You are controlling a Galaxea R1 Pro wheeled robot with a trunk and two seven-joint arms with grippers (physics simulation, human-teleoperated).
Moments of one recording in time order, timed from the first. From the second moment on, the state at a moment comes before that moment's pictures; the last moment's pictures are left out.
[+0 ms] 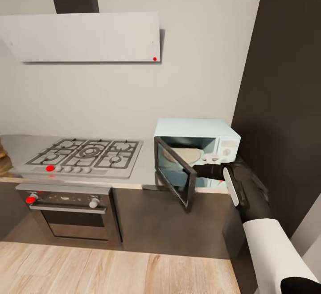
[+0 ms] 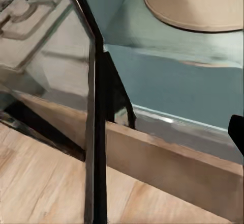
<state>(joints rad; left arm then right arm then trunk) 0.24 -0.04 0.46 -1.08 0.49 0.28 -0.03 -0.80 -0.01 -0.02 -1.16 0.02 0.94 0.49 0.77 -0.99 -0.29</state>
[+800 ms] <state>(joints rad) 0.24 -0.04 0.45 -1.08 0.49 0.28 -0.02 -0.81 -0.02 -0.01 -1.16 0.04 0.93 0.49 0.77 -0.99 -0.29</state>
